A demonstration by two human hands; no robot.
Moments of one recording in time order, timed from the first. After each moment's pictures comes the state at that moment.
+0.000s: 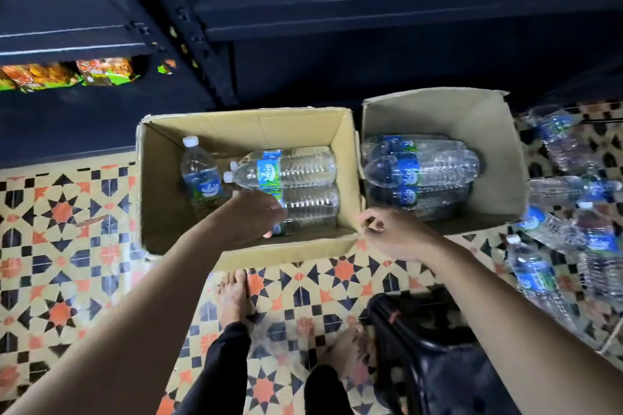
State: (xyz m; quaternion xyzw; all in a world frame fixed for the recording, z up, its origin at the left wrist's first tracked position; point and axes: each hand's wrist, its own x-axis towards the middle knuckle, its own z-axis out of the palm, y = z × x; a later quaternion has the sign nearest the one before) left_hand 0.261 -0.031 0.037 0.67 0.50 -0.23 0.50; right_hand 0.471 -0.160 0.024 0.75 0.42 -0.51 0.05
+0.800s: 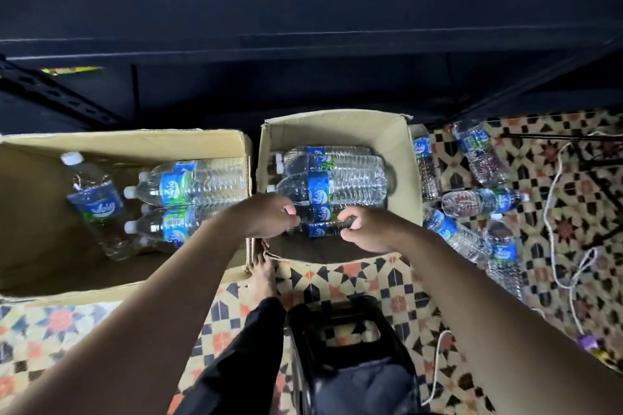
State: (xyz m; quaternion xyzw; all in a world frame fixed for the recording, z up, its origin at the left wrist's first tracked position) left_hand 0.481 -0.048 0.011 0.70 0.40 -0.31 0.51; right_hand 0.667 -0.164 0.016 0.71 0.40 -0.56 0.14
